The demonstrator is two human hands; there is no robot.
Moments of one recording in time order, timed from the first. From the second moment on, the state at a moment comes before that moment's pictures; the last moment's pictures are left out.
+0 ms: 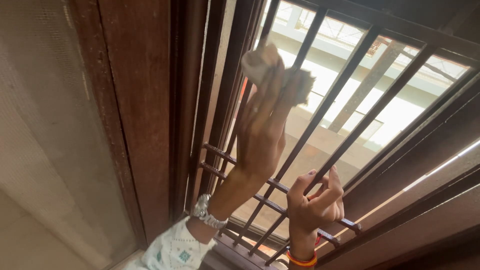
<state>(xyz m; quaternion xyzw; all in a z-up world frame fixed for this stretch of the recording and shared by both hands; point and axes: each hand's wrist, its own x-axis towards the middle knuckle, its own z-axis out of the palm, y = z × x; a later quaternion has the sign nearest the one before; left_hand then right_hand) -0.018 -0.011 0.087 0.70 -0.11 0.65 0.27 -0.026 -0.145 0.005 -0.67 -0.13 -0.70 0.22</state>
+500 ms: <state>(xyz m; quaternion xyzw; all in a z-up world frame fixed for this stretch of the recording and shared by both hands) -0.041 -0.044 0.092 0.67 -0.23 0.67 0.23 -0.021 -0.147 0.003 -0.67 -0.14 -0.70 0.21</state>
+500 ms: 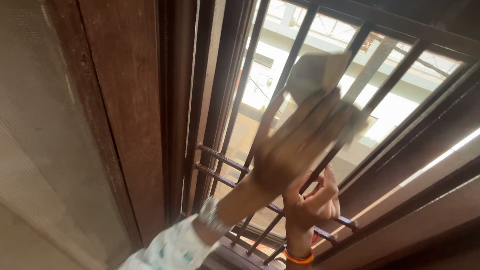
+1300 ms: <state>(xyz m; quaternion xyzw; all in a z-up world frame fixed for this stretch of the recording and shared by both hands) -0.095 -0.004 0.029 0.62 -0.30 0.33 0.65 -0.077 -0.183 0.075 -0.63 -0.21 -0.71 0.25</state>
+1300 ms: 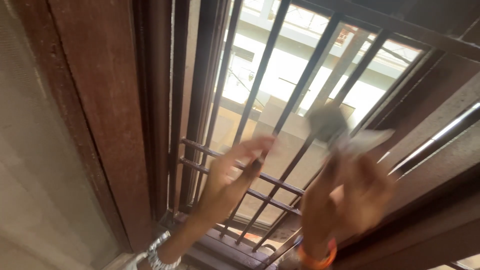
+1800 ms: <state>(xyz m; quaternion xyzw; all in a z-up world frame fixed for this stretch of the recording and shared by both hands) -0.003 -0.012 0.014 0.60 -0.21 0.52 0.57 -0.102 -0.153 0.064 -0.93 -0.09 -0.32 0.19</state>
